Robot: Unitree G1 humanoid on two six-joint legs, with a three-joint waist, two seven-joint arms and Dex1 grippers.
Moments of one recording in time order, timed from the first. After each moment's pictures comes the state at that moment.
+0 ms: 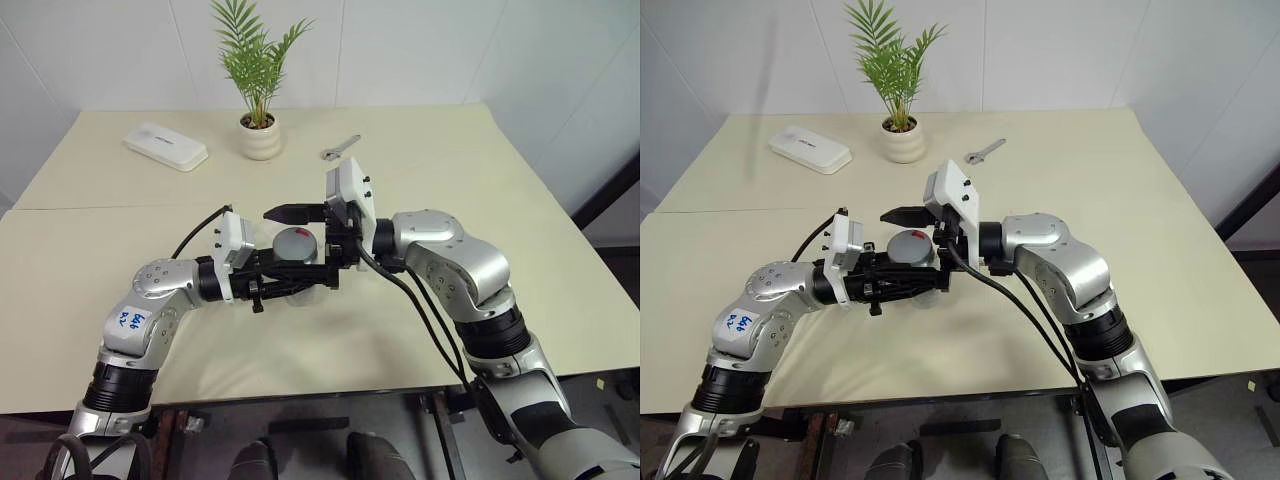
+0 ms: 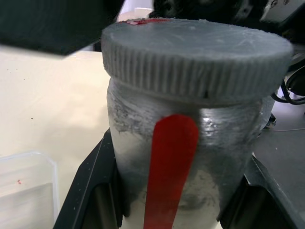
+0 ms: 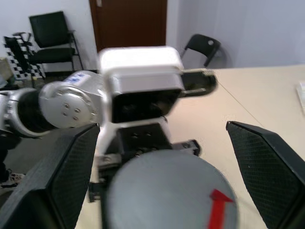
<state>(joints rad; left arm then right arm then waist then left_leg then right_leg) -0.51 0.54 0.00 -0.14 -0.53 0.41 -1.01 -0.91 -0.30 0.23 -0.10 0.50 0.62 0.96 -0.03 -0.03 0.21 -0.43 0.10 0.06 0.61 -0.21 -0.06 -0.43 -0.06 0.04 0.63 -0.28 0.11</state>
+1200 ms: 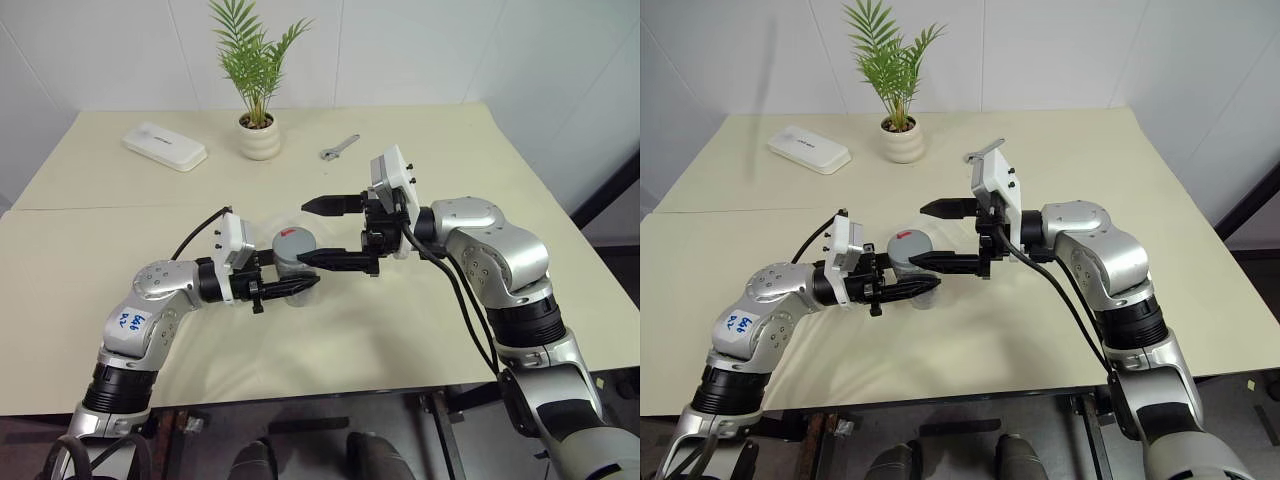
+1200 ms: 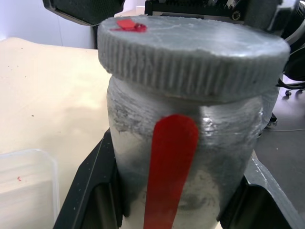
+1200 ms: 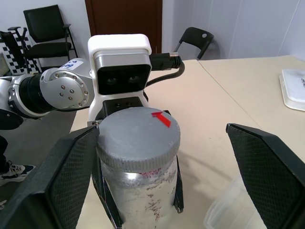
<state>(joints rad) -0.50 0.55 0.00 -0.14 -0.53 0.41 -1.00 -0.91 -0.44 0.15 -0.04 0.54 0.59 1.11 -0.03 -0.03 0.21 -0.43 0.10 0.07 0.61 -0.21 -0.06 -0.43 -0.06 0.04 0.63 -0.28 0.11</state>
